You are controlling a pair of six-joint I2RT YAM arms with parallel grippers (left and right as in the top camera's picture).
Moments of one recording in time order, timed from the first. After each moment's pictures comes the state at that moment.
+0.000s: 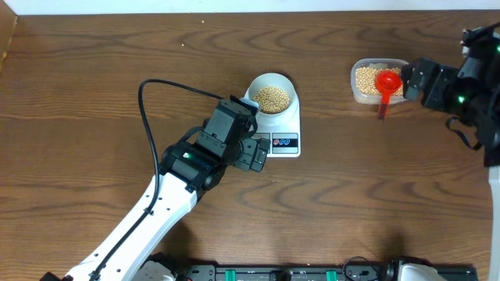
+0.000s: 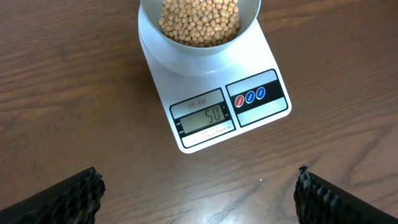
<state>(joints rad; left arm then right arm) -0.57 1.29 1.02 -0.69 -0.04 -0.16 -0.12 1.28 1.54 -1.00 -0.22 0.22</state>
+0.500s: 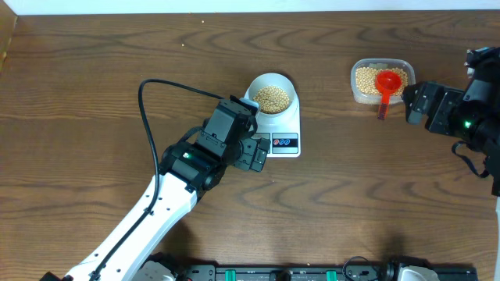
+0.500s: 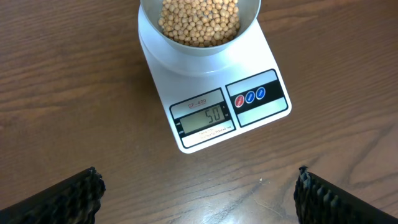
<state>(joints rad) -0.57 1.29 1.02 -0.69 -0.04 -0.16 -0.12 1.18 1.54 -1.13 -0.21 0.19</state>
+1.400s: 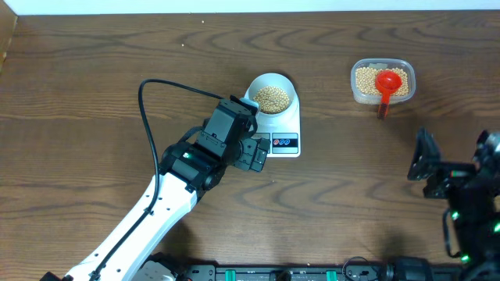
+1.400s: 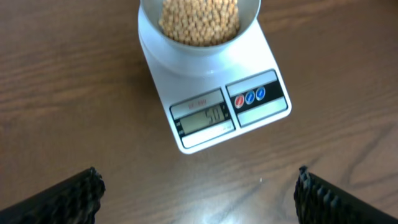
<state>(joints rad) -0.57 1.29 1.02 -0.69 -0.04 -0.16 -0.08 0.46 0.89 -0.58 -0.06 0.09</state>
